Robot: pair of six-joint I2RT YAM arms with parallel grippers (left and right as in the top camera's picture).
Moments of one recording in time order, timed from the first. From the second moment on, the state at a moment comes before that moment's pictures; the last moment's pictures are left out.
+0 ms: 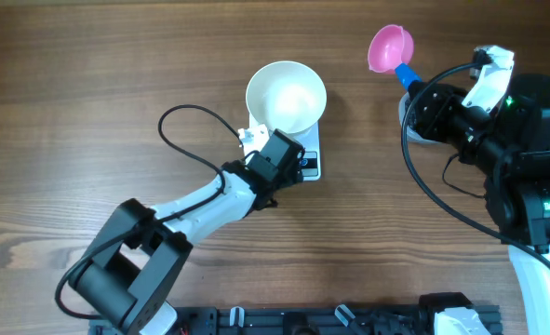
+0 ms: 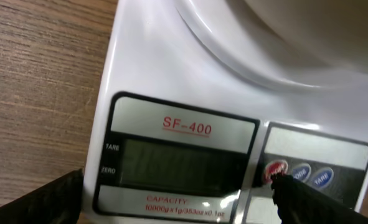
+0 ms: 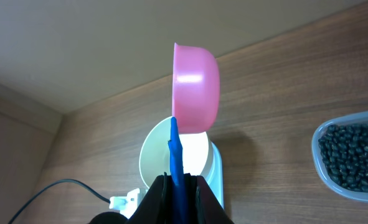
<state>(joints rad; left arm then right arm) -0.69 1.73 0.89 -0.28 -0.21 -0.88 0.07 1.07 1.23 -0.67 -0.30 0.47</state>
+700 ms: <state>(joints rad) -0.69 1.74 0.88 -0.24 -0.22 -0.87 0.07 1.07 1.23 -0.67 -0.30 0.47</state>
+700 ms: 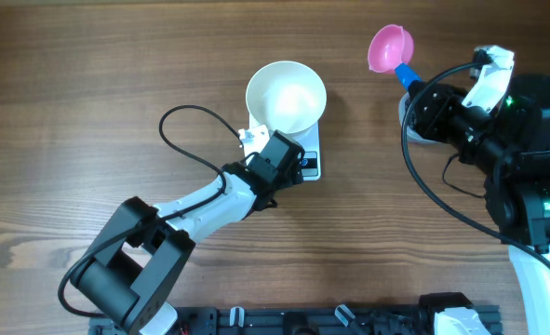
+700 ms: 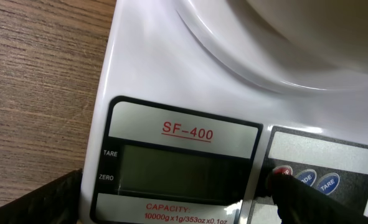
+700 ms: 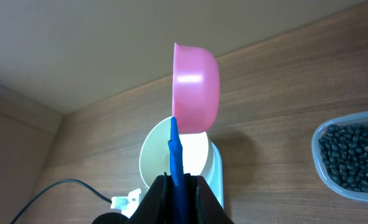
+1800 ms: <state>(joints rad) -0.69 1.37 0.89 -0.51 -0.21 -0.87 0.07 1.07 1.23 -0.68 -0.30 0.47</state>
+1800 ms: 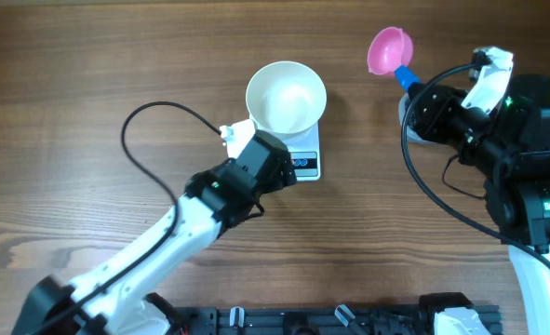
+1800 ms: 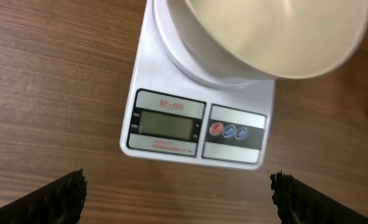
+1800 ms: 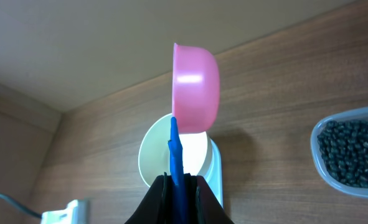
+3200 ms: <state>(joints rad) -0.44 1.08 0.89 -0.84 -0.22 -0.56 0.07 1.09 1.23 -0.44 -0.01 0.44</state>
